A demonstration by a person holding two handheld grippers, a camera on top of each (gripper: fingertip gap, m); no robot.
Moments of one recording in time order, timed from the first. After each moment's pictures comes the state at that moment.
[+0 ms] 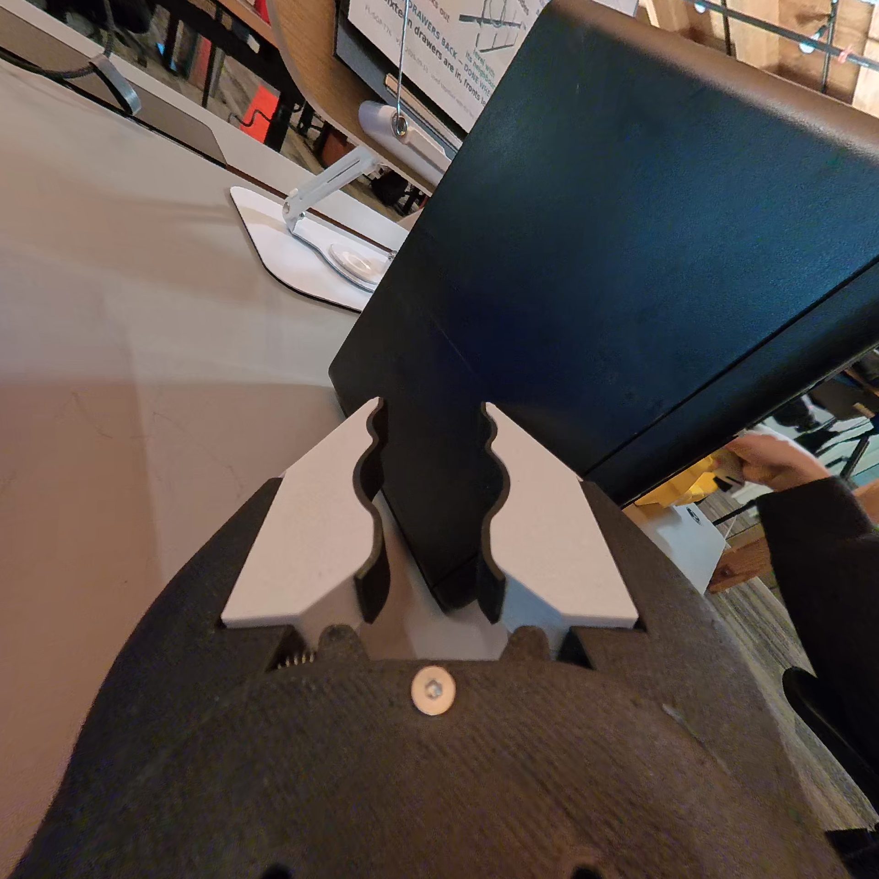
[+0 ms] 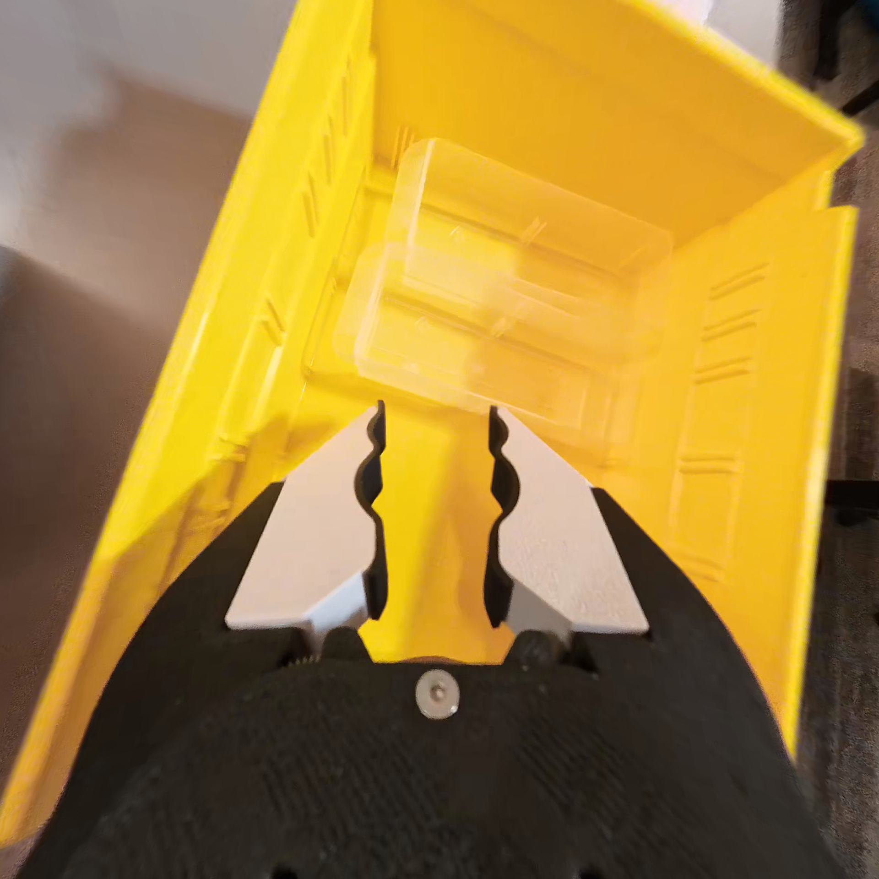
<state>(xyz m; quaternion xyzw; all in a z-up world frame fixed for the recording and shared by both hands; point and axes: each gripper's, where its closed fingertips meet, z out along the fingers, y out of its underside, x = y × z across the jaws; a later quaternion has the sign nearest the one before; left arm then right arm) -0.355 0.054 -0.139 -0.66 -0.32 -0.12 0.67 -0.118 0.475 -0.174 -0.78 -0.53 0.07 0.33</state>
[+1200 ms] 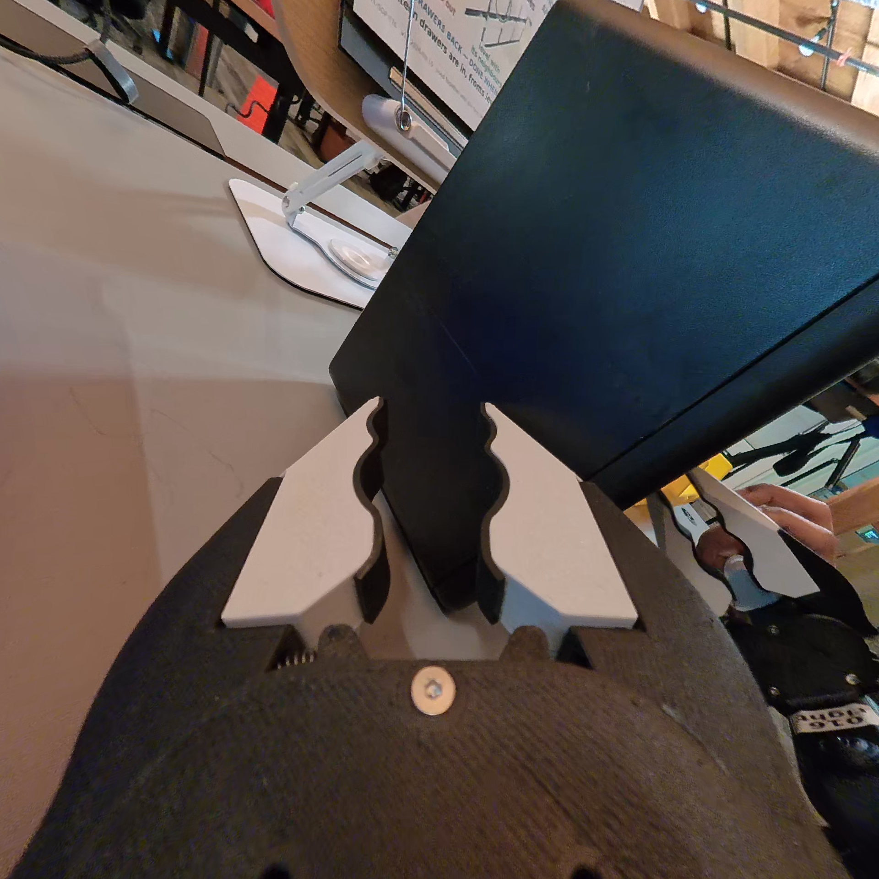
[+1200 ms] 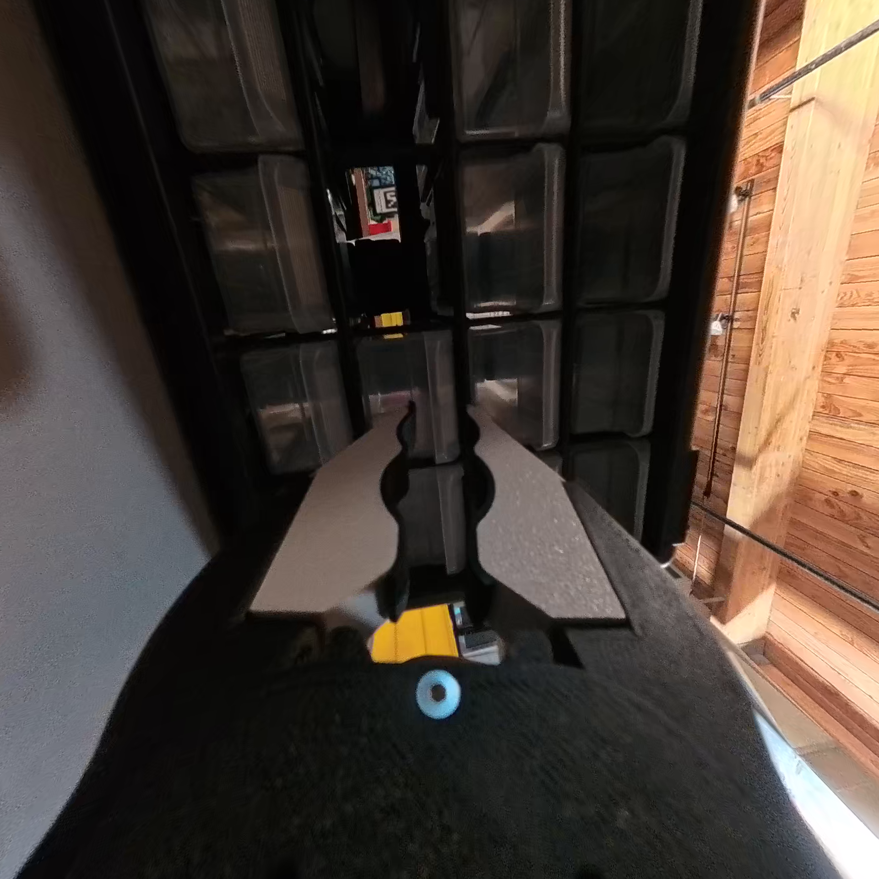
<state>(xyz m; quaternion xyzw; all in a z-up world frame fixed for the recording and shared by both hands) -0.357 0.055 -0.141 -0.66 -0.32 -0.13 0.66 -0.210 0.163 -0.120 -0.13 -0.64 -0.12 0.75</state>
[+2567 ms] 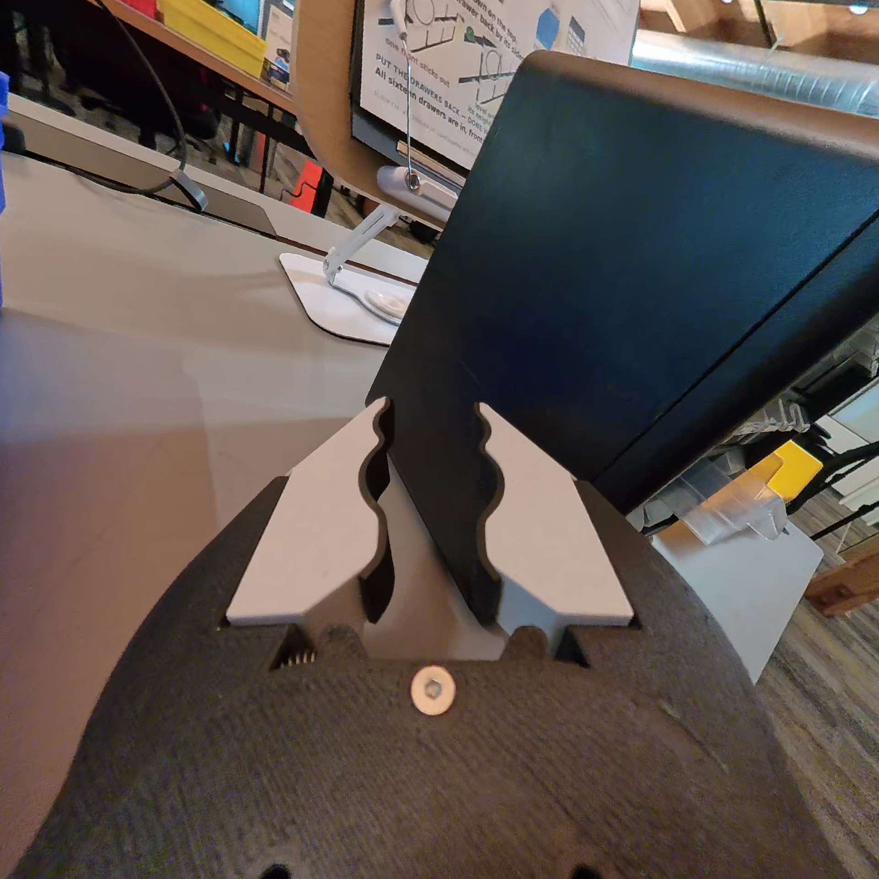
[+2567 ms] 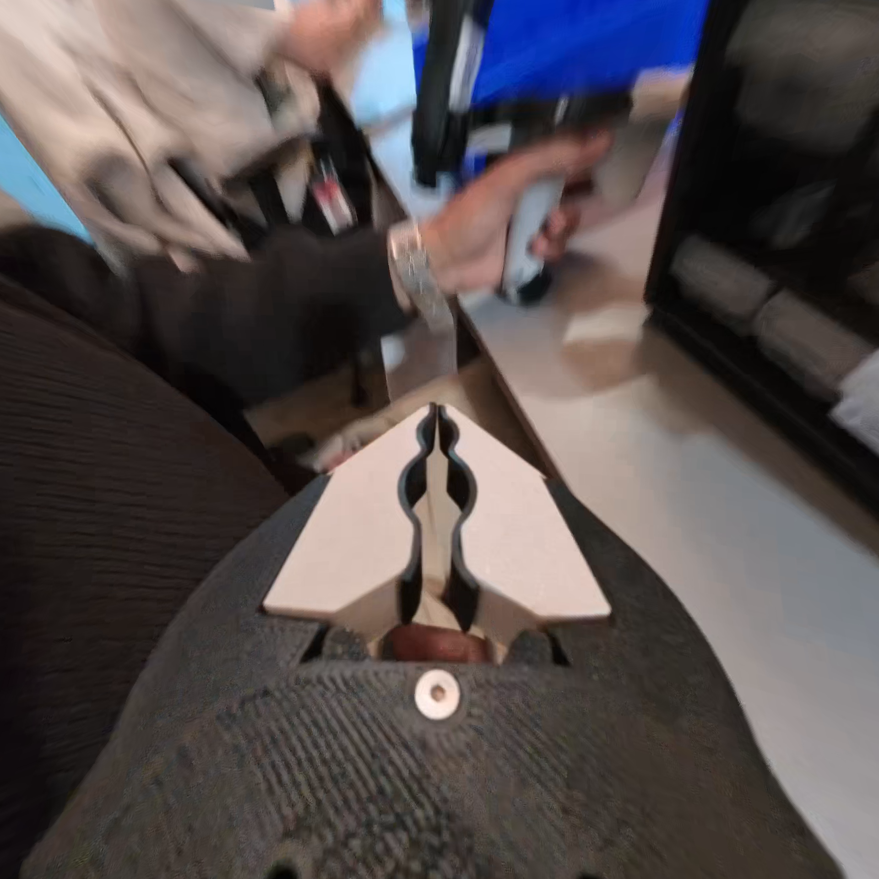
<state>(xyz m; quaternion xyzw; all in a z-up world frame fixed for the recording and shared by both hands) -0.365 0.045 -0.130 -0.67 -0.30 -0.04 0.68 -0.122 -0.005 -0.127 -0.46 -0.72 0.51 0.12</state>
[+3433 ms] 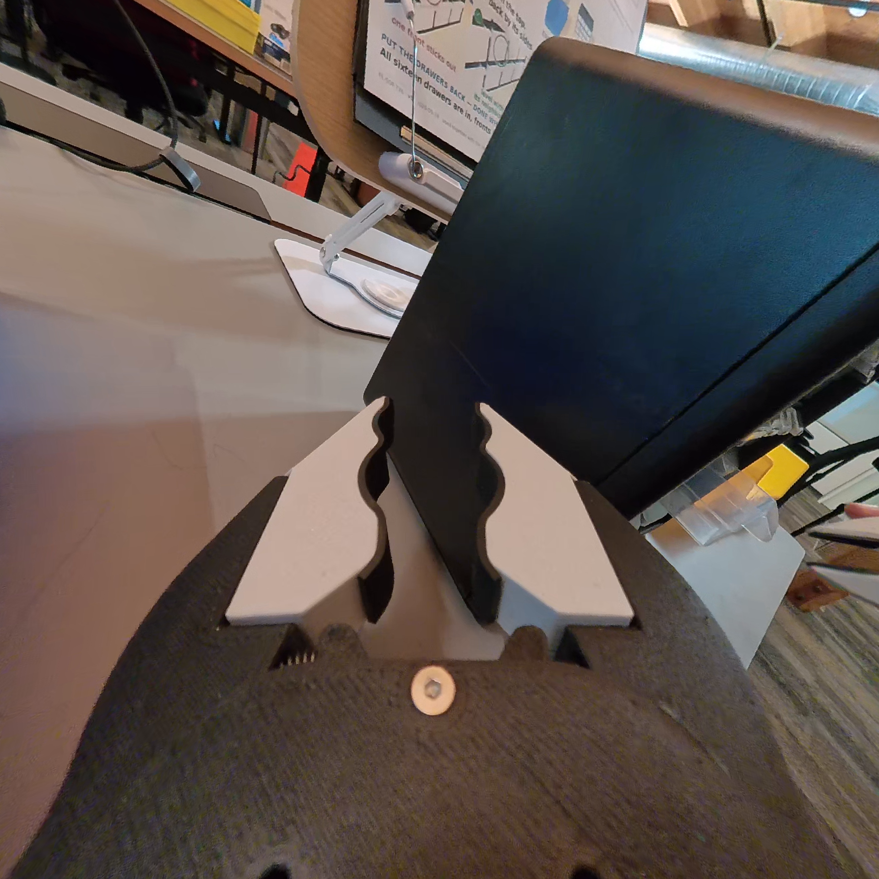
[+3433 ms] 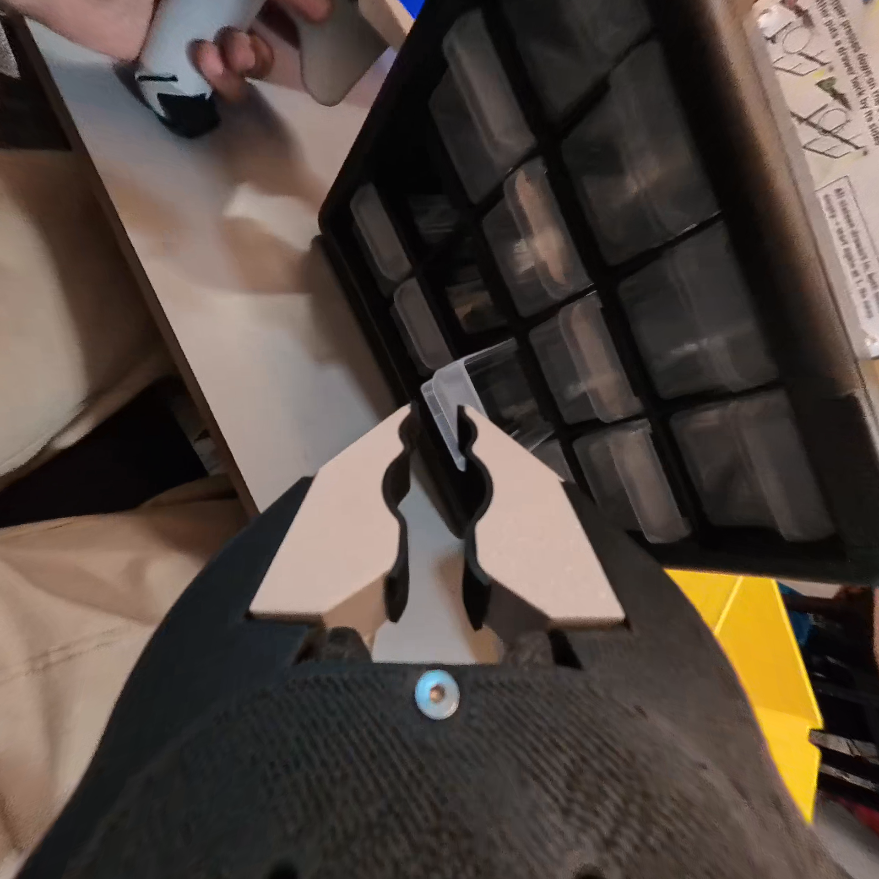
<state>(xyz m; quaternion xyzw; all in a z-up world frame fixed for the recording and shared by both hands) -0.367 0.046 -0.134 -0.67 -0.31 -0.05 0.68 -0.164 0.118 -0.114 -0.37 -0.80 0.17 0.45</state>
